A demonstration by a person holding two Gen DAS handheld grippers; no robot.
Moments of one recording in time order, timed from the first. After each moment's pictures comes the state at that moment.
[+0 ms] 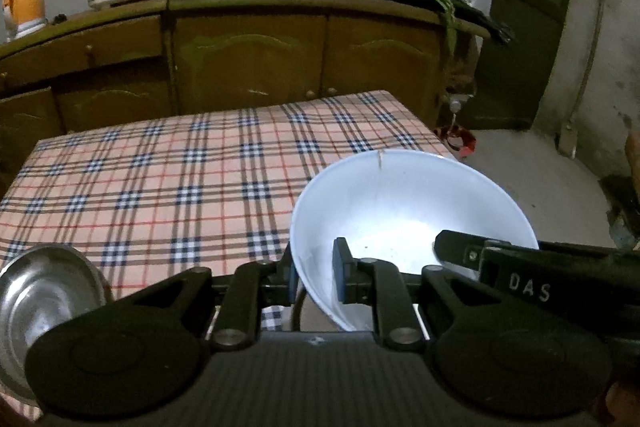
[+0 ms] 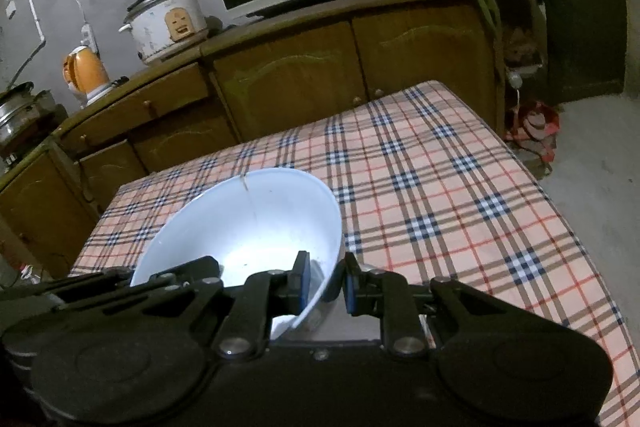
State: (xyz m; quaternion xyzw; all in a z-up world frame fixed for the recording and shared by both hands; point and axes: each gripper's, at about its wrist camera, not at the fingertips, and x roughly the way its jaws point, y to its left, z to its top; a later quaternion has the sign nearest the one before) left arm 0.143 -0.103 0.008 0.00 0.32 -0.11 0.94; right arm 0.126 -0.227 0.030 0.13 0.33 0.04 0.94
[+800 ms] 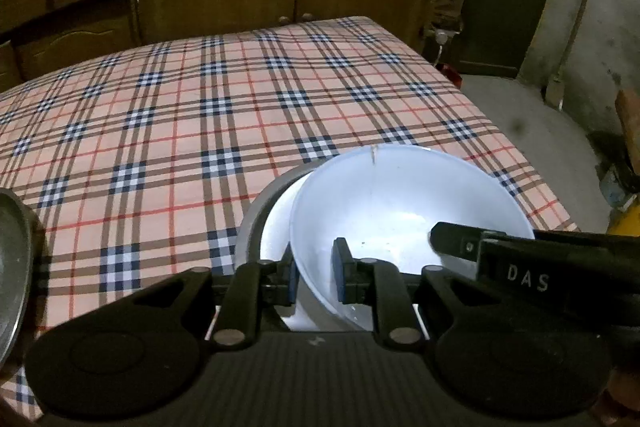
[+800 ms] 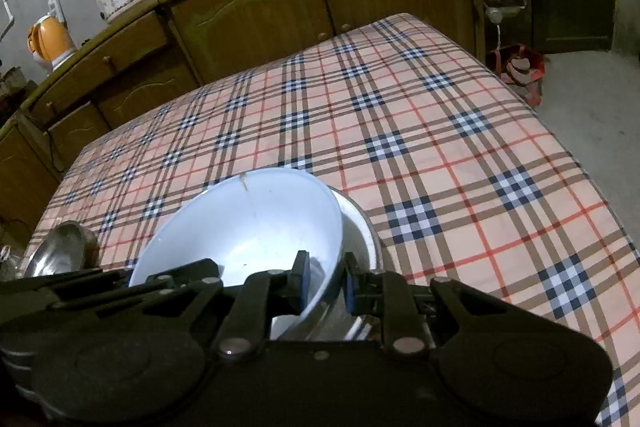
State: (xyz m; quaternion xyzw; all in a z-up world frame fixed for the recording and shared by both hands) left arm 0.161 -0.118 -0.064 0.01 0.39 -0.15 0.91; right arm 0.135 -0.247 -0.050 0.13 0.38 0.02 0.91
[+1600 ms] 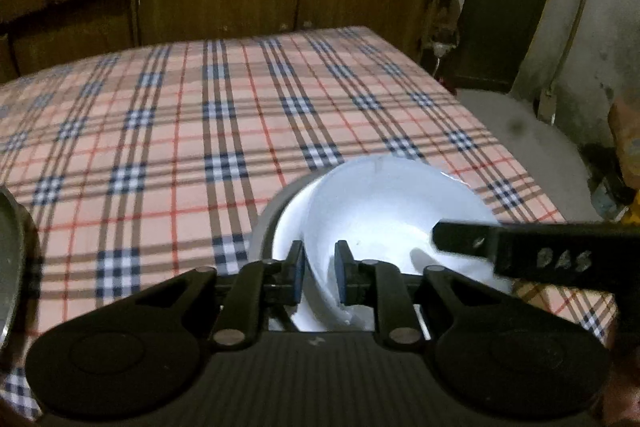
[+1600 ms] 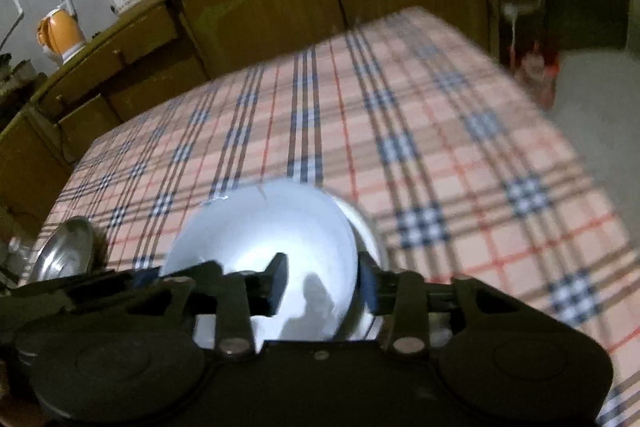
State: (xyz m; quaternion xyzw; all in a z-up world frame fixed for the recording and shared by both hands) left arm 0.164 -0.106 -0.067 0.00 0.37 -0.16 0.92; right arm 0.141 -0.250 -0.038 0.12 0.38 0.04 0.91
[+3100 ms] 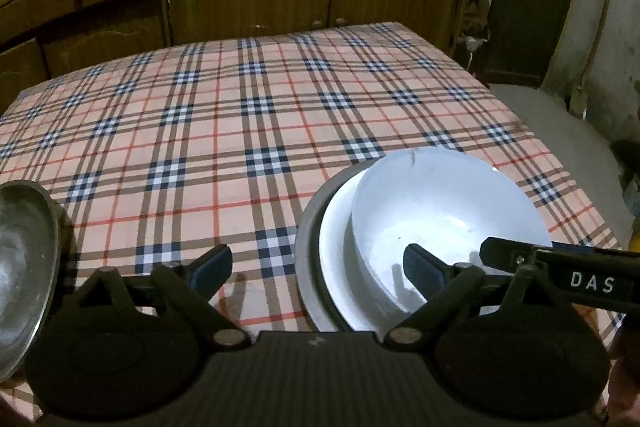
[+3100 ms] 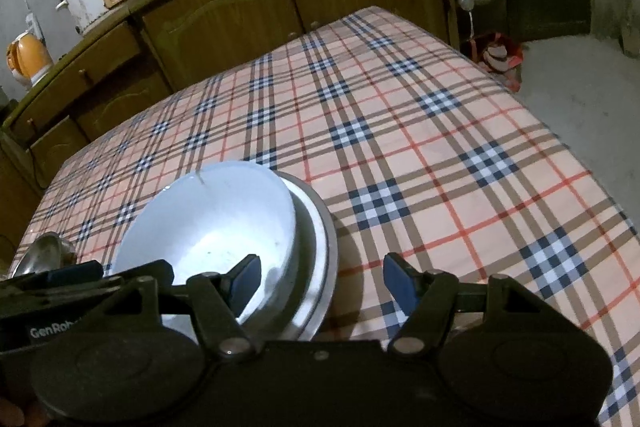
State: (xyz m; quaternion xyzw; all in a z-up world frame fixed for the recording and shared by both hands) left arm 0.168 -0.097 -0.075 0.02 0.38 -0.11 0.92; right arm 0.129 -0.264 -0.070 0.16 0.38 -0.01 0.91
